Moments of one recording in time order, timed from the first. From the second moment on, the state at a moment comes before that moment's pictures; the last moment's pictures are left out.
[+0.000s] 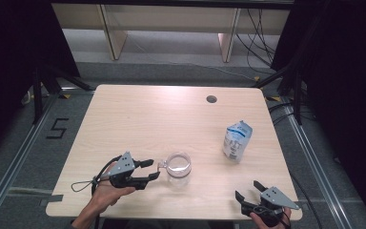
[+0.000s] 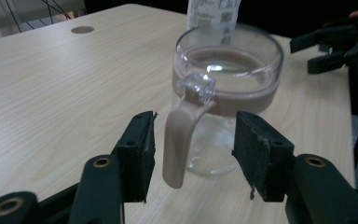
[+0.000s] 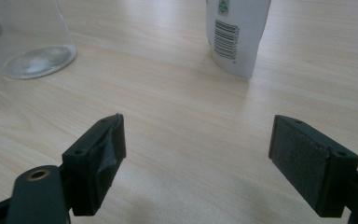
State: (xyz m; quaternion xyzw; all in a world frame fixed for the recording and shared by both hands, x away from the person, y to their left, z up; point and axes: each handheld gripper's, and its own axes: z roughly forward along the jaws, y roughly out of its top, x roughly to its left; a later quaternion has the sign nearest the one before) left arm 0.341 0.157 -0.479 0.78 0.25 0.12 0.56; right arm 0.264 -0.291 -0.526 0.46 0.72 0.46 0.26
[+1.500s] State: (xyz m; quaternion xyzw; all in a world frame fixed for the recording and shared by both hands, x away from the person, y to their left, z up) left arm 0.351 0.141 -0.449 0.75 0.24 0.12 0.60; right arm 0.261 -0.296 -0.530 0.47 0.71 0.46 0.26
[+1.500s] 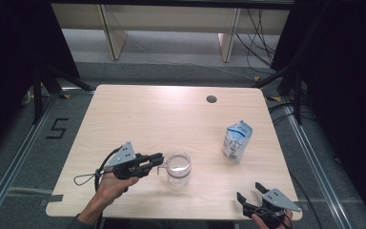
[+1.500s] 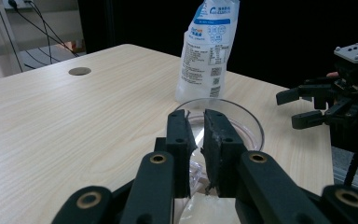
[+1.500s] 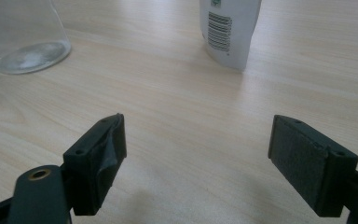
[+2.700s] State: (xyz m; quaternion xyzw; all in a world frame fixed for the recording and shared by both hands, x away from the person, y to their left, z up) left arm 0.350 0.137 -0.453 0.76 0.24 0.12 0.59; right arm 0.259 -0.289 -0.524 0.45 0.72 0.46 0.25
